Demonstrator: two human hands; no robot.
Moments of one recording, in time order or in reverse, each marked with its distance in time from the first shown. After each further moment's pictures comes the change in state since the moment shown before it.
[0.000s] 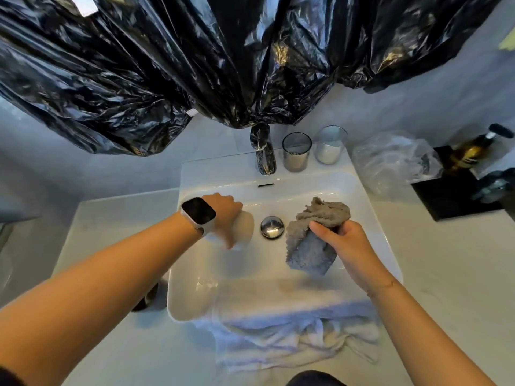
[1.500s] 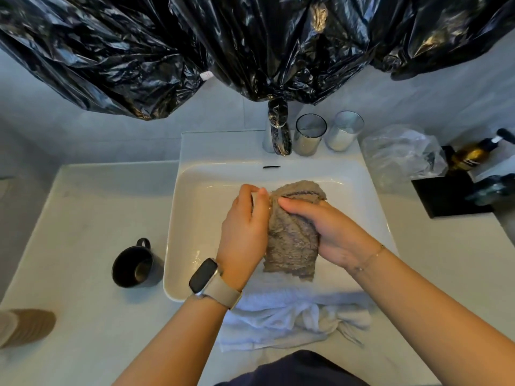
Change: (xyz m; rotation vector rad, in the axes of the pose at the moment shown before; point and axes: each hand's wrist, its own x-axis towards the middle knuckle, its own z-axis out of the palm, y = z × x) left_hand -0.082 0.096 0.015 -1.486 0.763 -0.204; right_hand 0.007 -0.042 0.084 0.158 -0.182 0.450
